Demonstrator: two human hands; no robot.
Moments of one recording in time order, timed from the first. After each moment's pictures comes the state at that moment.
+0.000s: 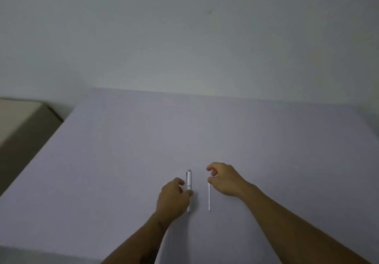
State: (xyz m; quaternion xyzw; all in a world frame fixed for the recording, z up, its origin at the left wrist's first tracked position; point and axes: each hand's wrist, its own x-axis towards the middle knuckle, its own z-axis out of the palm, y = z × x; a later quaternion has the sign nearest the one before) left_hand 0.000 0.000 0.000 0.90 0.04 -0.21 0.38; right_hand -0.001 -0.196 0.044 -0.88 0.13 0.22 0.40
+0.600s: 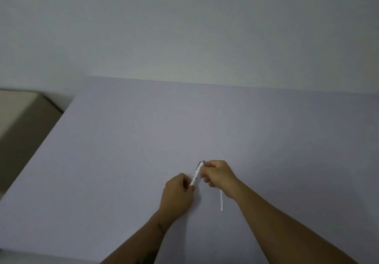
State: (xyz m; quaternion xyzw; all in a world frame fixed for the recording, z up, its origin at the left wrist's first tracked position) left_hand 0.024 0.019 0.003 0.91 -0.02 -0.18 0.38; right_hand 0.035 -0.143 0.025 -0.73 0.30 0.19 0.58
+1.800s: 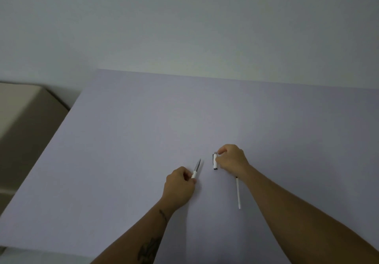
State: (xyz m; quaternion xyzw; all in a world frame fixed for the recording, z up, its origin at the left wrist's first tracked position) left_hand 0.057 0.061 0.007 0.87 0.05 -0.25 0.42; right_hand 0.078 -0.135 0.021 -0.86 0.29 0.15 0.40
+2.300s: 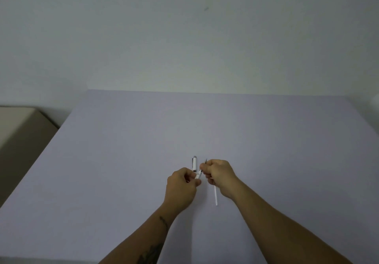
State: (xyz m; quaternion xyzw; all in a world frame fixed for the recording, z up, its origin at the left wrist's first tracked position) left_hand 0.008 0.001 0.046 0.85 0.01 -0.18 0.49; right_hand 0.003 -0.141 0.061 -0.67 0.33 0.11 0.66
